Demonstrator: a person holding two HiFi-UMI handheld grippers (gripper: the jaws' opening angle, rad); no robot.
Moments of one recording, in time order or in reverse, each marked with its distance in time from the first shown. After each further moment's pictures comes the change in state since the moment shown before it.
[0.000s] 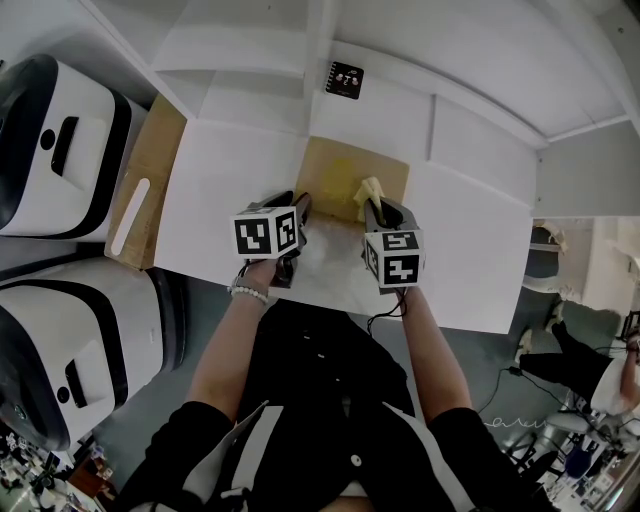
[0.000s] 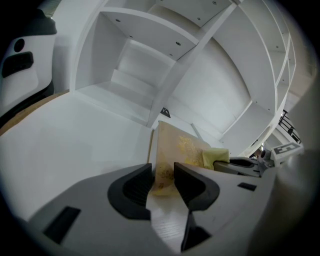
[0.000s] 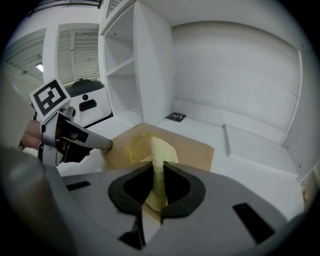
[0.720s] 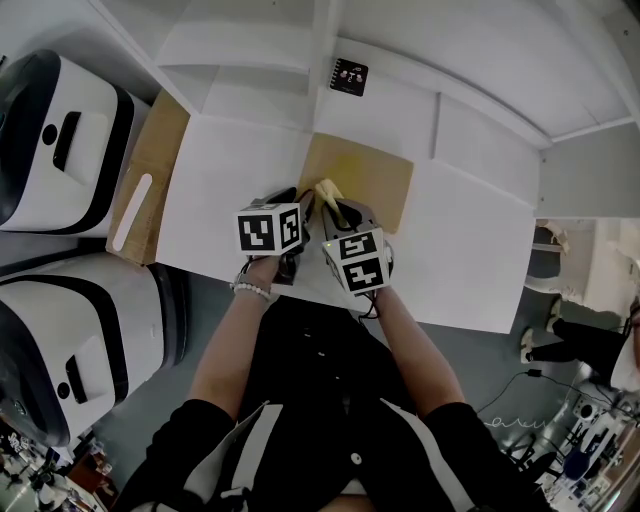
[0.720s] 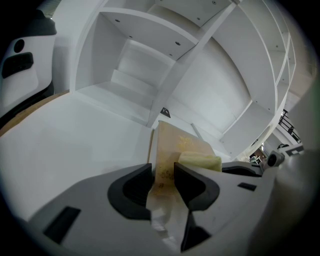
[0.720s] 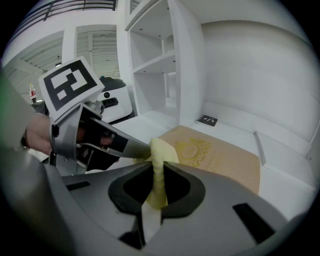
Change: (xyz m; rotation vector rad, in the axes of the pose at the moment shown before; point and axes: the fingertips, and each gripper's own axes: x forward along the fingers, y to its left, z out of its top) left arm 0.000 -0.001 0.001 0.003 0.000 0.002; right arm 0.018 0.093 0.011 -0.111 -0.010 0.182
